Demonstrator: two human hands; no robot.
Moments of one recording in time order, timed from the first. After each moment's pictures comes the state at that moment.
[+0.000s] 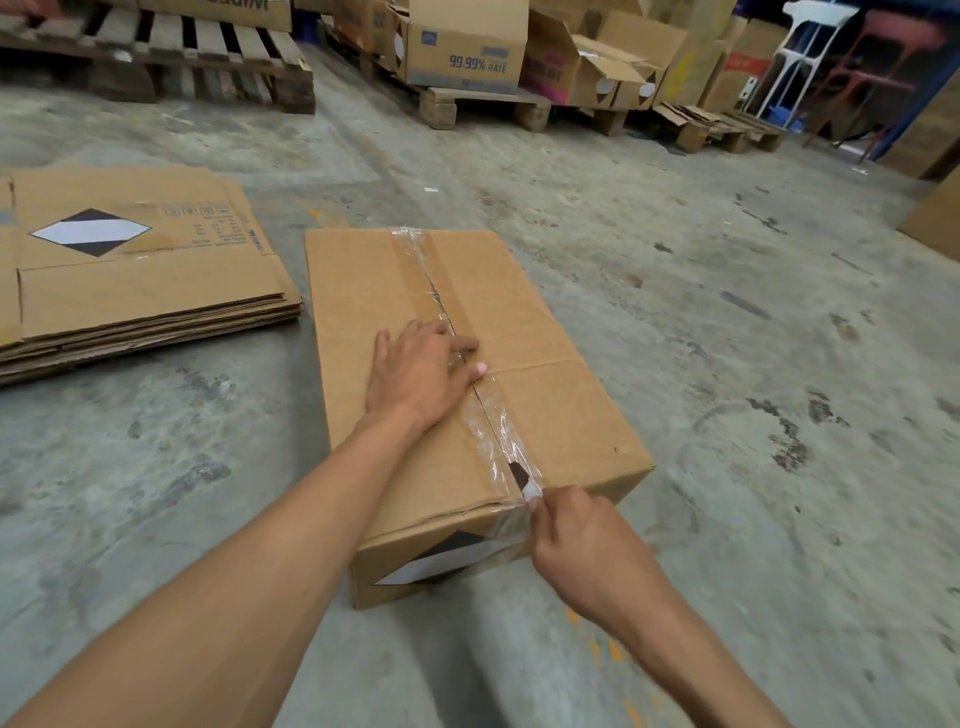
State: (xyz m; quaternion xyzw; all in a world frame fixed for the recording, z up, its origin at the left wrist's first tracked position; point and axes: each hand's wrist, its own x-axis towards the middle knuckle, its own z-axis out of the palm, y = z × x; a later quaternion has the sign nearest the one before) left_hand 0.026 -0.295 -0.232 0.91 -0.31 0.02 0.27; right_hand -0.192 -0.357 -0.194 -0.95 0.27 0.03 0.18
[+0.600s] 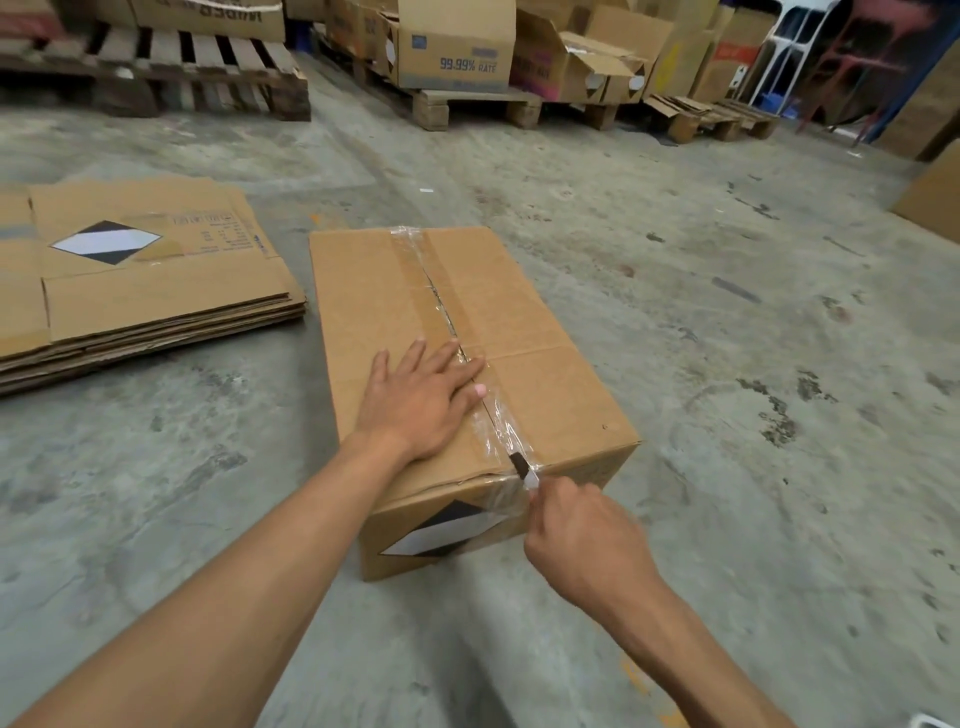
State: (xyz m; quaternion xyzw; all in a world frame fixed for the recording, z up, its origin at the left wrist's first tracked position) left_hand -0.018 -0.262 -0.227 0.91 -0.39 -0.05 0.12; right_hand -0.214 -0.342 -0.190 -0.94 0.29 0.01 0.20
